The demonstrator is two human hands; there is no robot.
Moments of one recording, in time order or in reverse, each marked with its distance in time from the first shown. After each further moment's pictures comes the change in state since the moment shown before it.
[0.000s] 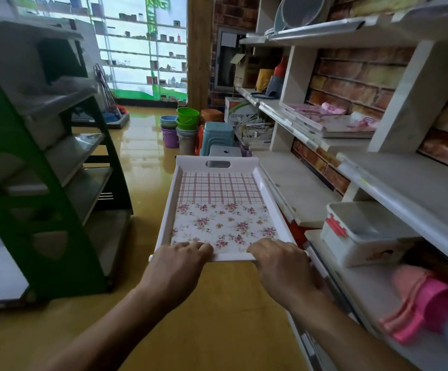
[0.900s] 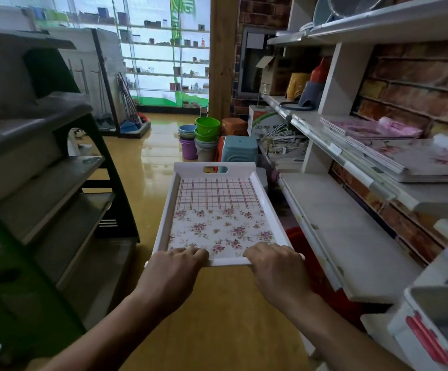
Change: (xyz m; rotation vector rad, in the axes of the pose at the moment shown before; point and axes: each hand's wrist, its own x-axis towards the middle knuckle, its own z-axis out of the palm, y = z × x) left_hand 0.307 -0.157 0.088 0.044 -0.061 -0.113; right_hand 0.310 0.123 0.182 0.062 0.010 -0.119
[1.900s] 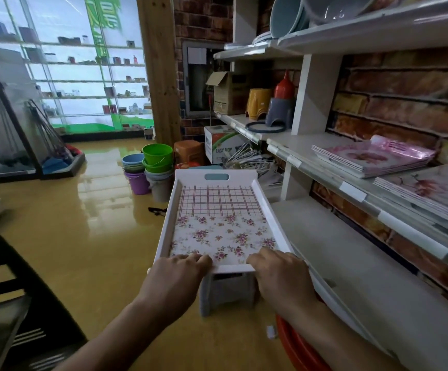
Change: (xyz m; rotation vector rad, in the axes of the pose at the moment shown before) left_hand 0.393 -0.188 0.078 -0.003 0.061 0.314; right_hand 0.311 0.134 0.165 -0.119 0.058 0.249
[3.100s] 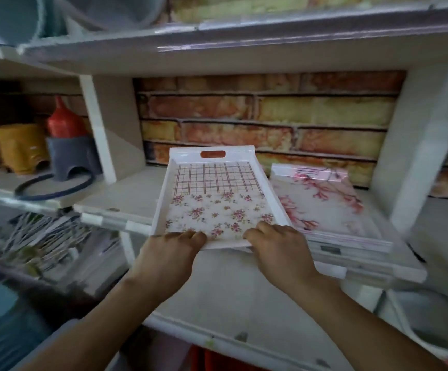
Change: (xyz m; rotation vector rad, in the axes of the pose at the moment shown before) left_hand 0.467 0.066 0.041 -0.170 0.462 0.878; right_hand 0.137 0.259 0.002 -0.697 0.032 0.665
